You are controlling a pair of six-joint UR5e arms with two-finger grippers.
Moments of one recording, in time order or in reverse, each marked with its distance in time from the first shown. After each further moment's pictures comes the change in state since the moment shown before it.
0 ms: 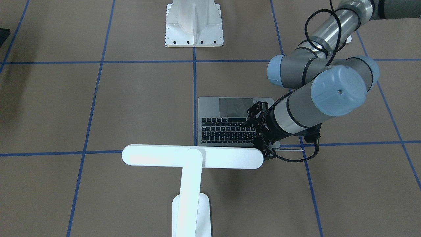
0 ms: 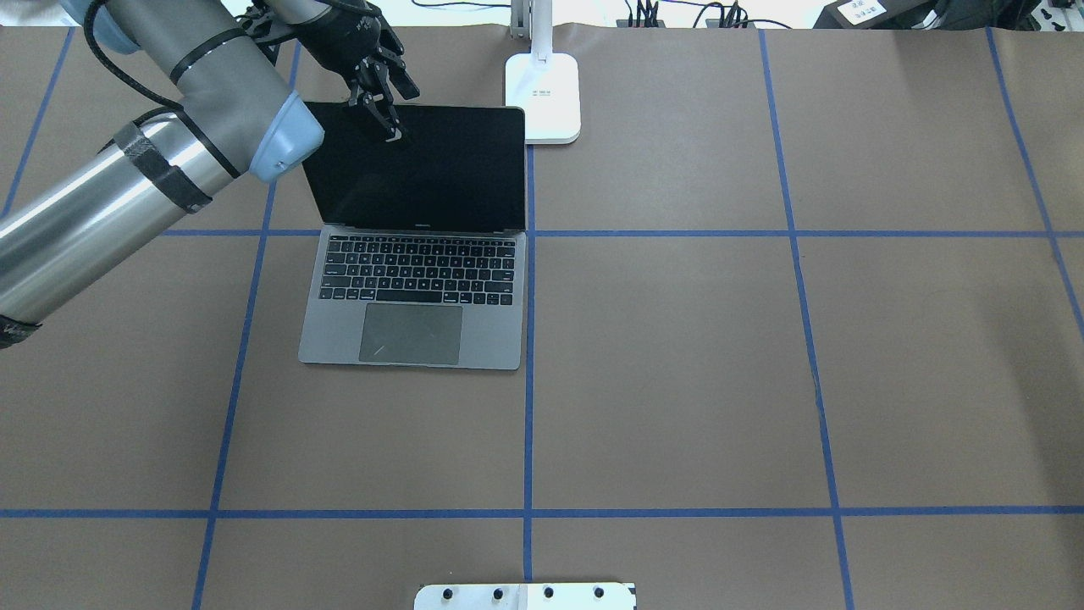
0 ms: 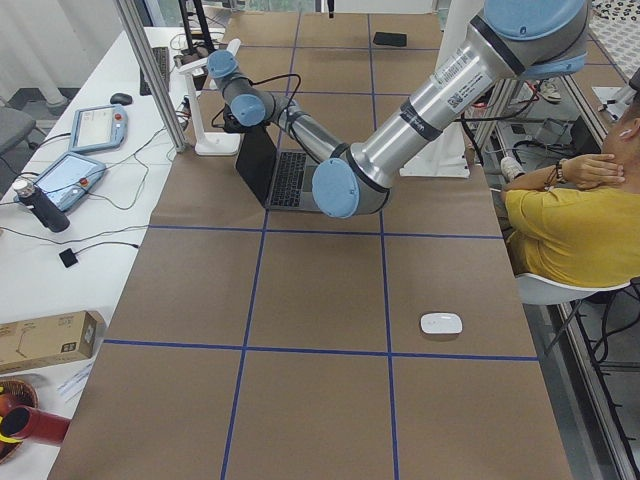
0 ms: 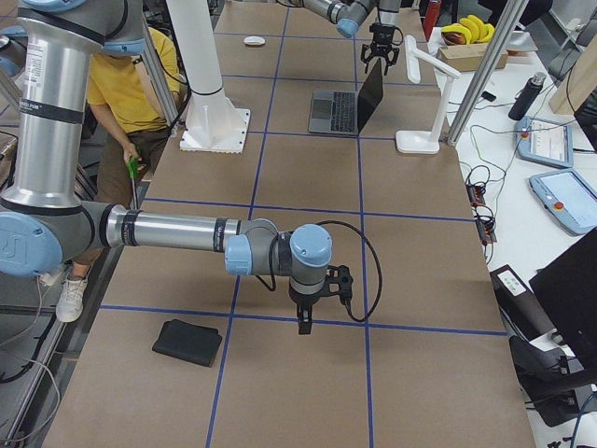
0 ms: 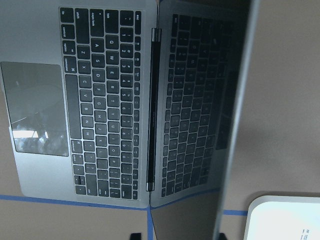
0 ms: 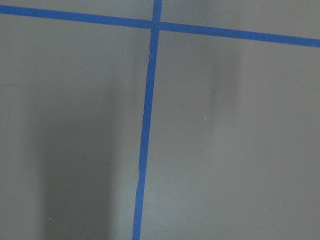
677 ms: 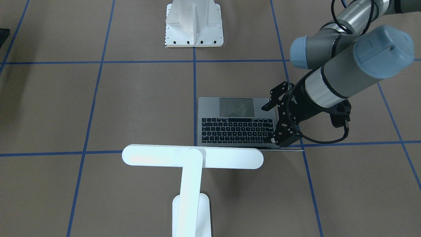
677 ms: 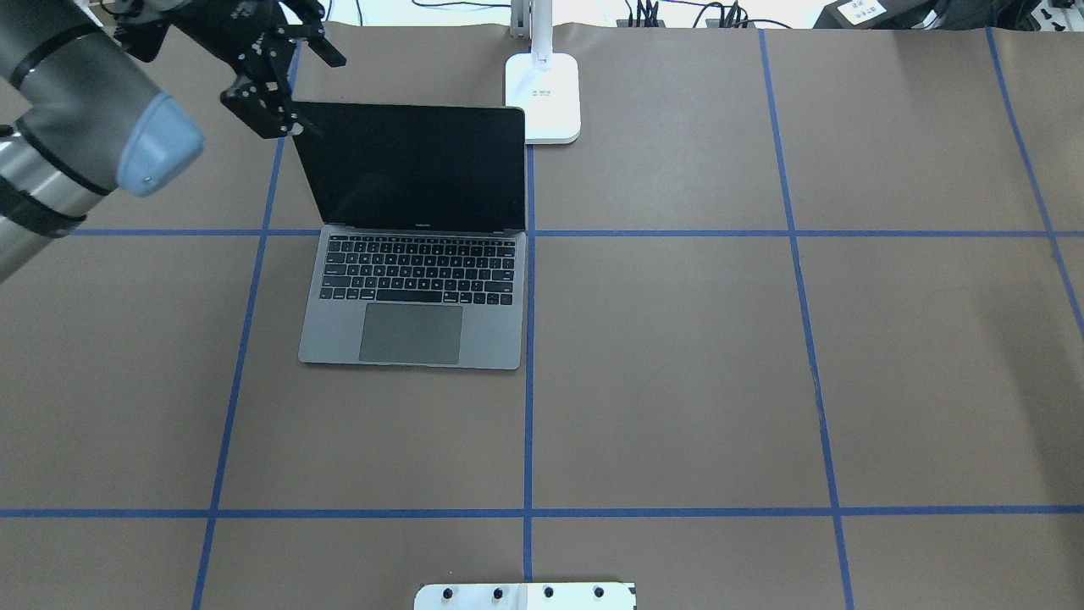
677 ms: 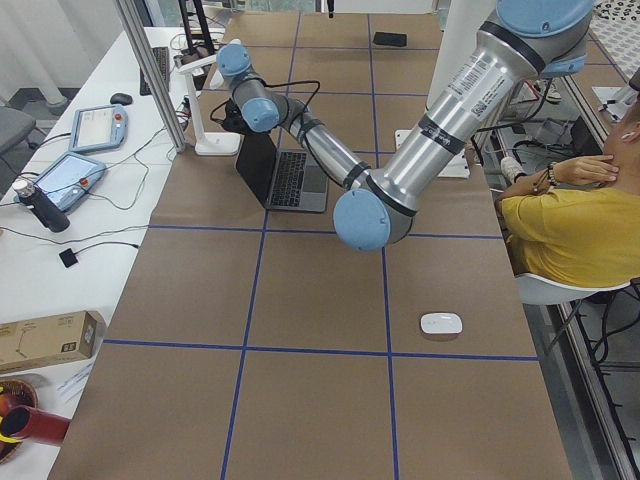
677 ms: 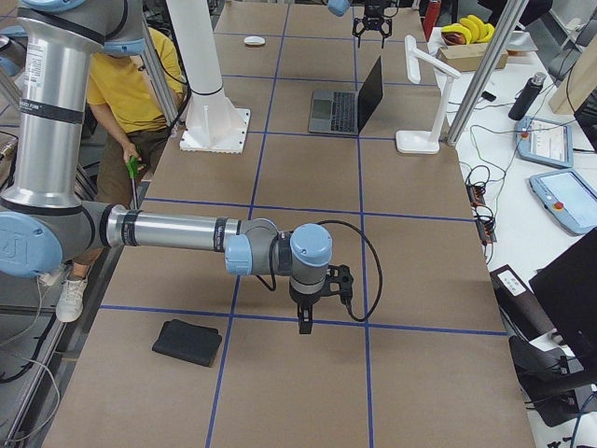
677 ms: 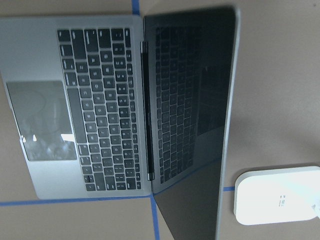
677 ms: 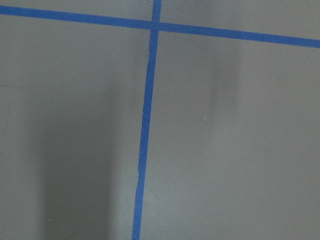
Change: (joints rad) left arm -0.094 0.243 -0.338 0.007 -0.010 0.262; right arm 0.000 0.002 0.001 0.002 -0.001 -0.001
